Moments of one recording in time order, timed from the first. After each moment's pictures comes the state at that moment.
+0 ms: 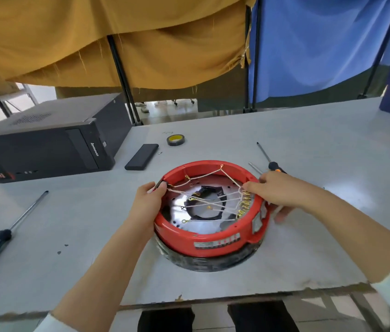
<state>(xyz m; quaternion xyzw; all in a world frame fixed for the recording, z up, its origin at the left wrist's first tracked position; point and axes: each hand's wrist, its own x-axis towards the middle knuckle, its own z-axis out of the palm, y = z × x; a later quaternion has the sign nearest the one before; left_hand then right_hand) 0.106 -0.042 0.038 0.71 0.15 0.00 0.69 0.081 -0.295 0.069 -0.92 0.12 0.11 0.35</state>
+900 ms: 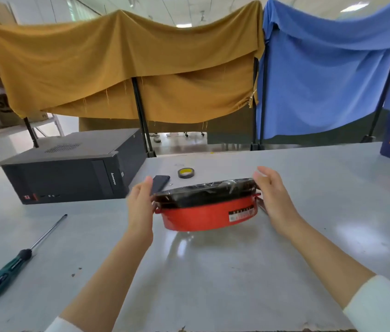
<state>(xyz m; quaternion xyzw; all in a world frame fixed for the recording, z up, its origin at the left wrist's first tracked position) 0.107 -0.033 0.092 0.63 0.10 0.17 0.75 0.095 -0.280 0.089 -0.72 0.00 -0.15 0.68</state>
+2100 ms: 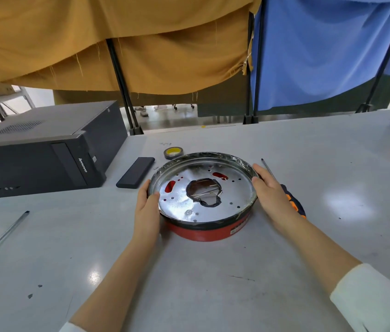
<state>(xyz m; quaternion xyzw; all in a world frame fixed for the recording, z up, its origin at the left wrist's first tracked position) 0.170 -0.055 0.013 0.67 0.09 0.10 0.73 0.169 -0.301 0.016 -0.77 0.06 -0.11 0.63</state>
